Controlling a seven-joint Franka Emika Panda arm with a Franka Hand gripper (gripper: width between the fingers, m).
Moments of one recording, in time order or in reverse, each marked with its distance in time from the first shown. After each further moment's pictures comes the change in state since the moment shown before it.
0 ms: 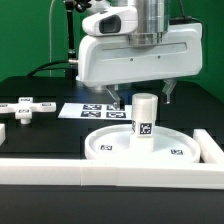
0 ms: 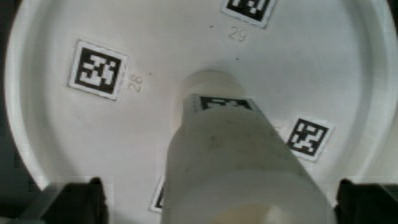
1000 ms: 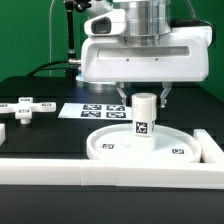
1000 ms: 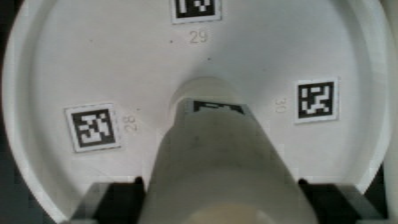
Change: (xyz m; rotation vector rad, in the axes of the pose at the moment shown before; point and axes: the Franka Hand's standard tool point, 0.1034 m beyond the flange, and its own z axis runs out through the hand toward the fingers) arm -0.004 -0.004 0.002 0.011 -0.010 0.589
